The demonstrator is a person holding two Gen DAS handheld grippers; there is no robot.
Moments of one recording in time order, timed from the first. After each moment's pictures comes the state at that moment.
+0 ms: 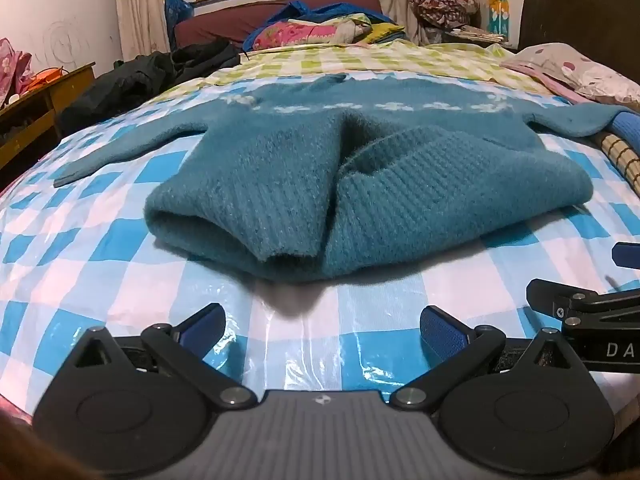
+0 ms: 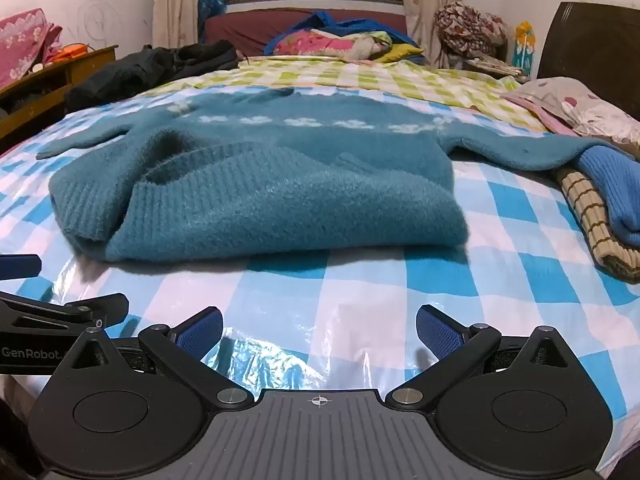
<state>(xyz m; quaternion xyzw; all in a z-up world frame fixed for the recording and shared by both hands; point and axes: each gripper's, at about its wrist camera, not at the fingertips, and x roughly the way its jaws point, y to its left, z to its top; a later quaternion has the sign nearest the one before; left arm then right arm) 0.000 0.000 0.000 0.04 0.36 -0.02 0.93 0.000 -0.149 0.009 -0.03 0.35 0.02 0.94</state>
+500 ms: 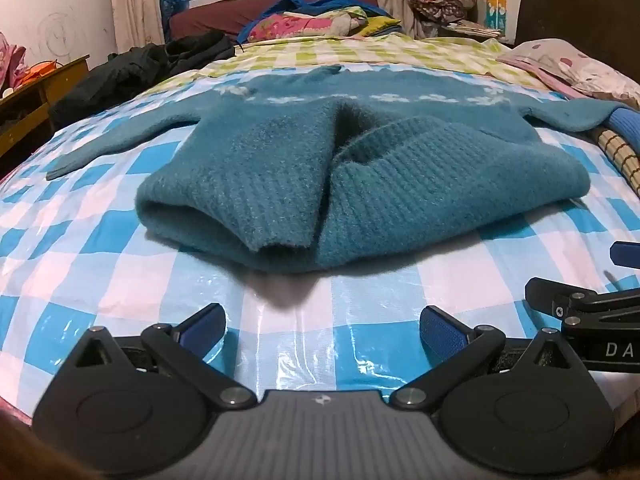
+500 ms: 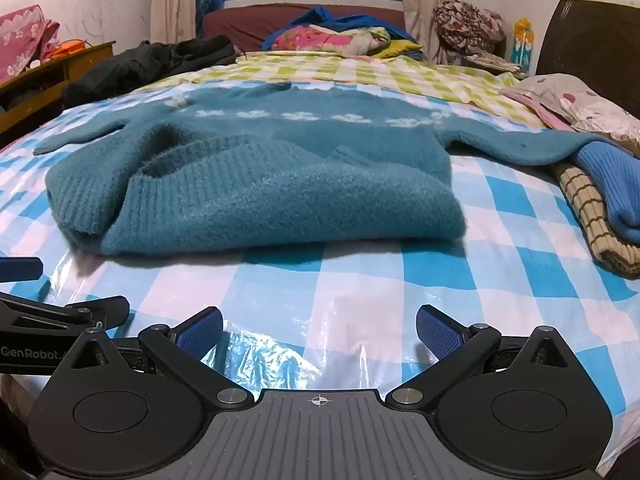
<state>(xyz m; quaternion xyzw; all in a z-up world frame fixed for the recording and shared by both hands) 0.006 0.000 -0.007 0.03 0.37 -0.03 0.93 0.000 -0.151 0.007 -0.03 0.35 0.02 0.94</state>
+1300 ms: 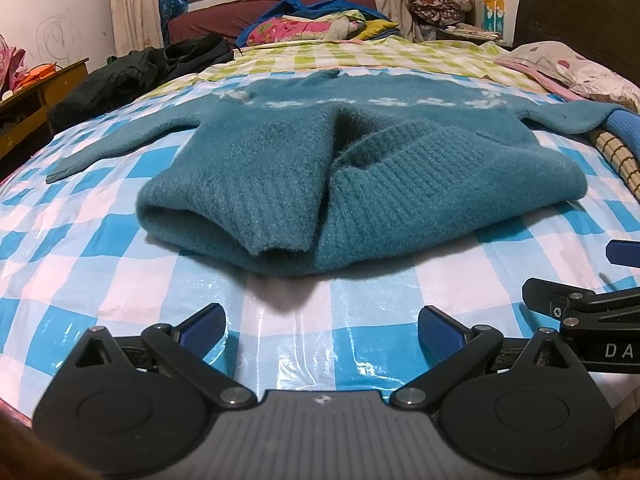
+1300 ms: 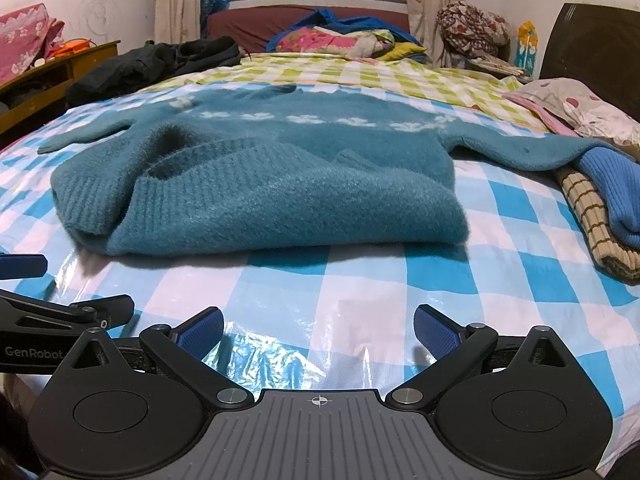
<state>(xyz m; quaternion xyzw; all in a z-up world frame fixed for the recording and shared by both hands) 0.002 0.000 -0.002 0.03 0.37 -0.03 0.93 -0.001 -0.151 0.008 -0.03 0.35 0.02 0.94</state>
